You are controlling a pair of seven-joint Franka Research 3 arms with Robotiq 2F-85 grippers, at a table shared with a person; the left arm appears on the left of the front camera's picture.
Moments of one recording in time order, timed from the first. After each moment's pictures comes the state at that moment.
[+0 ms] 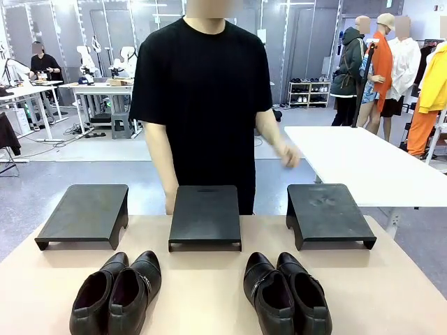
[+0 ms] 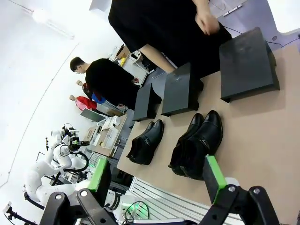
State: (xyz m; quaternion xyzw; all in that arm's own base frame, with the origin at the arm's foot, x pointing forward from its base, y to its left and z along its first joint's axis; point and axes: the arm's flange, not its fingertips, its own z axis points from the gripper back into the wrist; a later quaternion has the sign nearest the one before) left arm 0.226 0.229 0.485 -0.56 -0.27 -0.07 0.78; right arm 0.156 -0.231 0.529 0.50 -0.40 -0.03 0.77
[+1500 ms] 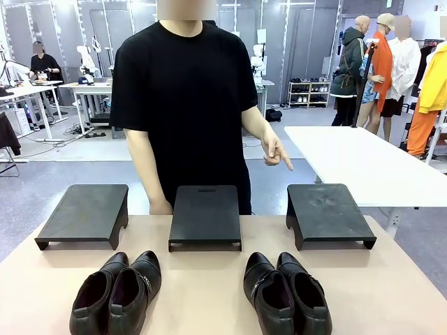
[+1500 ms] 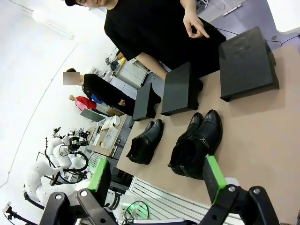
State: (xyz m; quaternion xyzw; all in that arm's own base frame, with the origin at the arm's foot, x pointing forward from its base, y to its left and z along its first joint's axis) left arm 0.225 0.228 0.486 -0.56 -0.27 -0.07 0.78; right arm 0.155 -0.230 0.528 0.50 -0.40 -0.03 0.77
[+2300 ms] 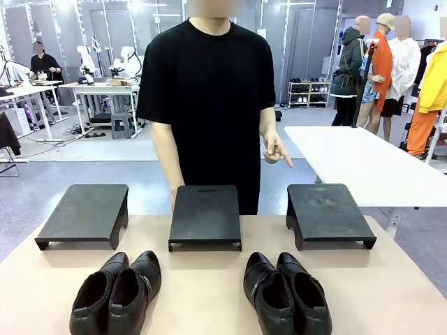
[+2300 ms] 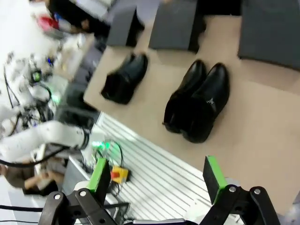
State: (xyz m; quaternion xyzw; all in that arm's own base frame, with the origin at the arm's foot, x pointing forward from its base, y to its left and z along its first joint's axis) left arm 0.226 0.227 0.486 -0.56 -0.27 -0.08 0.78; right arm 0.237 -0.072 0.597 0.37 -0.22 0.14 0.89
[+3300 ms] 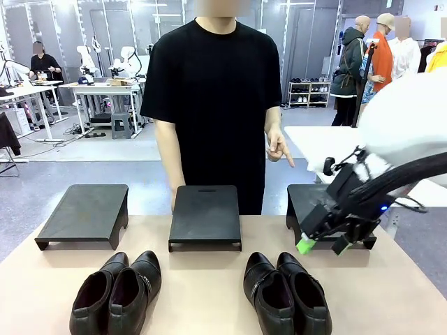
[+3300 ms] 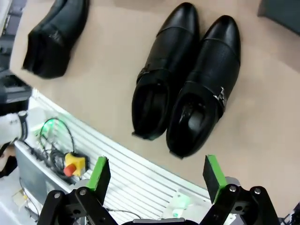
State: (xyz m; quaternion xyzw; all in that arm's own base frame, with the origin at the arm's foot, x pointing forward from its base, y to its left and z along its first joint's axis) left arm 0.226 0.228 0.486 -0.56 -0.27 -0.07 0.78; right arm 0.334 0.126 0.473 0.19 -0.07 0.16 0.97
